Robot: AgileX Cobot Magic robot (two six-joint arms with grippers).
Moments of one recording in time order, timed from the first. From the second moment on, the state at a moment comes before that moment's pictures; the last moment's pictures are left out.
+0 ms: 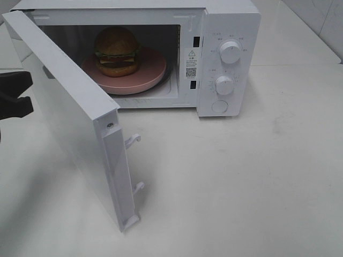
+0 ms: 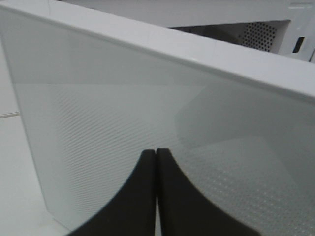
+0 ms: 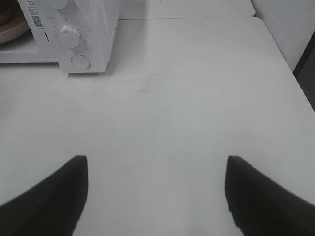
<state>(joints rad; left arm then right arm) -0.18 1.39 -0.34 0.34 -0.78 -0.29 -0.01 0.00 -0.50 0.01 1.00 0.08</state>
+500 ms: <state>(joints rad) -0.37 1.55 -0.49 0.29 -0.79 -0.29 -0.01 0.00 -0.50 0.01 1.00 0.08</state>
